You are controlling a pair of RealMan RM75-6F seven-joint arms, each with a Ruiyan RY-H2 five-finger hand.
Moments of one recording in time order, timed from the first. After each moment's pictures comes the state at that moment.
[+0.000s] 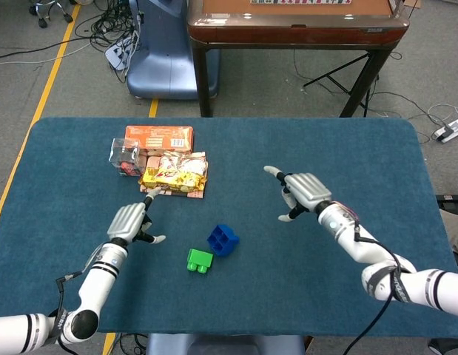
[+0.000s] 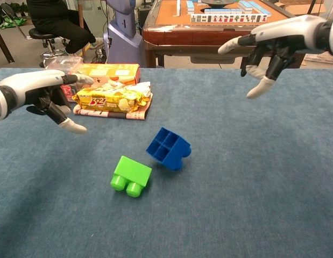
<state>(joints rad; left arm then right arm) -0.73 -1.40 -0.20 -1.80 0.71 1.11 0.31 0.92 -1.08 0.14 -1.72 -0.90 0.69 0.02</state>
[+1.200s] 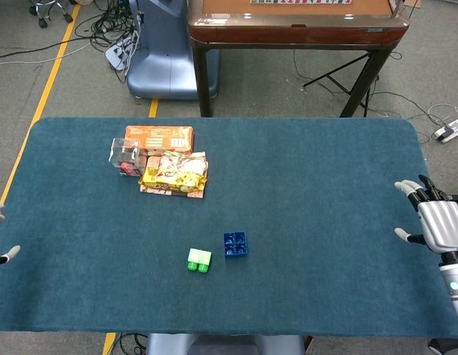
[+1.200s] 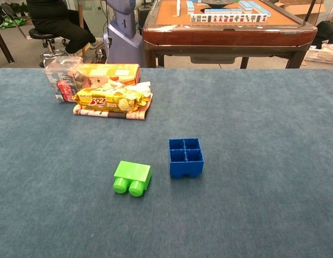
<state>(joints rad) -0.20 -1.14 -0.03 -1.41 1.26 1.53 -0.05 0.32 -1.00 0.00 -1.56 -1.32 1.35 0.02</state>
